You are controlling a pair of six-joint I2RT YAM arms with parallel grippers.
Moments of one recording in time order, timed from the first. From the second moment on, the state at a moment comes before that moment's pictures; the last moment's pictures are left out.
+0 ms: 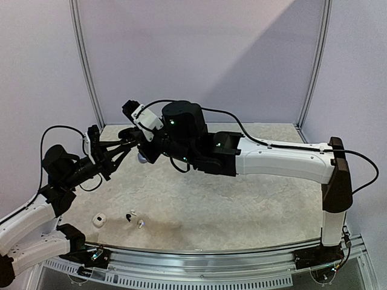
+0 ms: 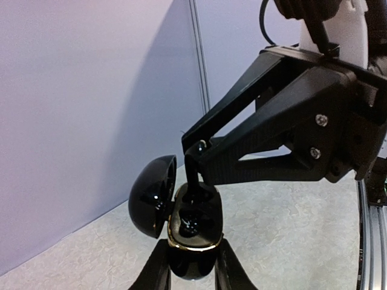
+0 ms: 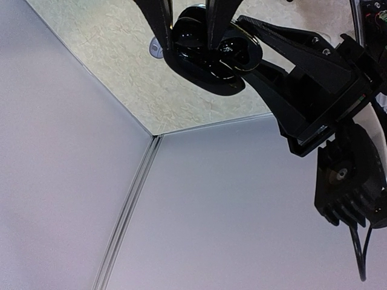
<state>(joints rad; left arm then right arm) -0.39 0.70 0.38 0.47 0.54 0.05 1.23 2.01 1.87 0.00 0.26 -0.19</state>
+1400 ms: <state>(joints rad) -0.39 0.70 0.38 0.44 0.50 0.05 1.24 2.06 1.93 -0.02 0.28 -0.23</state>
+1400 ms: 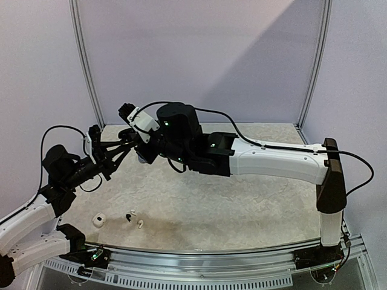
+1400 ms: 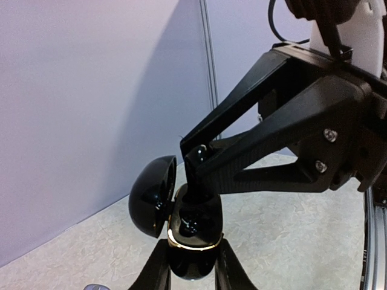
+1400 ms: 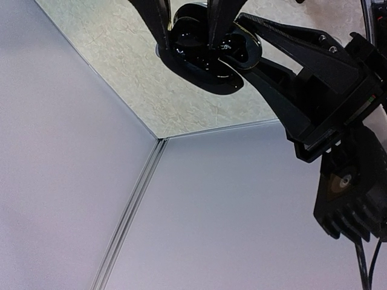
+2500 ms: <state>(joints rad) -0.39 0.70 0.38 0.46 0.48 -0.08 1.24 2.09 2.01 -0.09 0.29 -0.19</state>
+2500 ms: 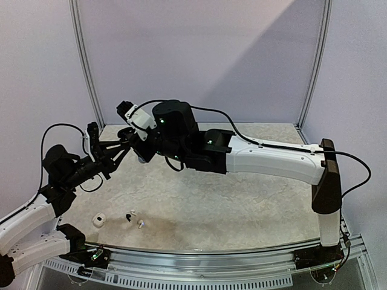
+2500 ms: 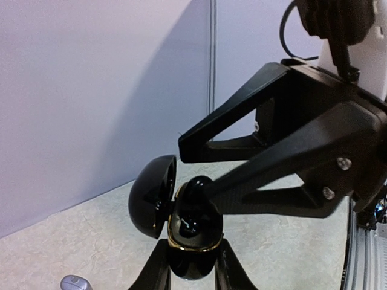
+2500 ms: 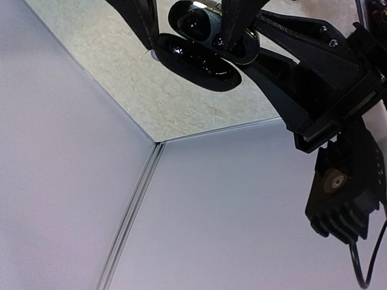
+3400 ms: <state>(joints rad) -0.38 0.71 0.43 0.15 -0.02 -0.19 1.24 2.42 2.38 -0.48 0.27 0.25</state>
